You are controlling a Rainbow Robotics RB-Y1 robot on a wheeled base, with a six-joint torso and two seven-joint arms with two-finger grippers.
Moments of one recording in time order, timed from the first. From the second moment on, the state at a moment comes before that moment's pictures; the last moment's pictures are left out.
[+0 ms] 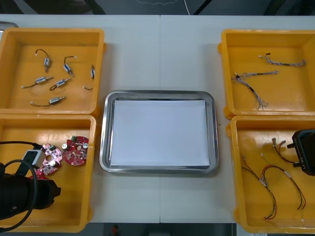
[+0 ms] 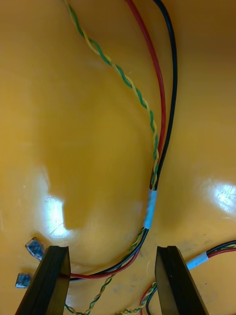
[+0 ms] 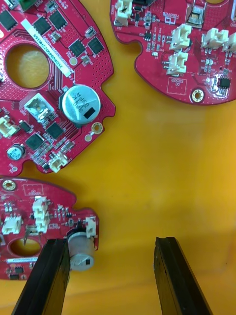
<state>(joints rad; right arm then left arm) -0.09 -0.54 -0.28 -1.84 -0.59 1.64 0.15 0.39 0.82 -0.04 -2.28 0.69 1.23 -1.22</state>
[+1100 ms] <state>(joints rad) -0.01 -0.53 -0.24 -1.84 -0.56 1.50 0.15 0.40 0.82 -0.06 -2.25 0.63 1.18 -1.22</state>
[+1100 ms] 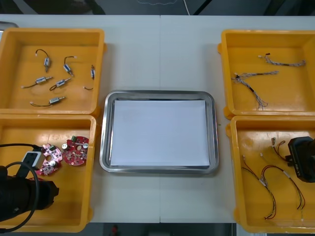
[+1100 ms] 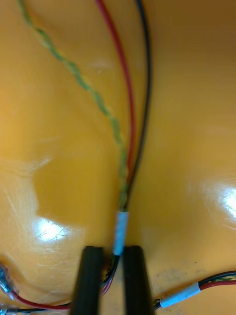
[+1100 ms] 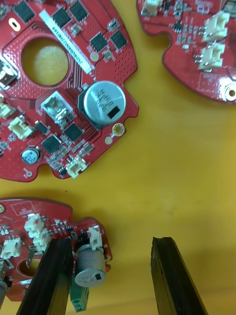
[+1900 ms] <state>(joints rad) 0.01 -0.57 -0.38 -2.14 -0.58 1.82 0.16 0.42 0.82 -0.06 -2.25 0.61 1.18 -1.22</state>
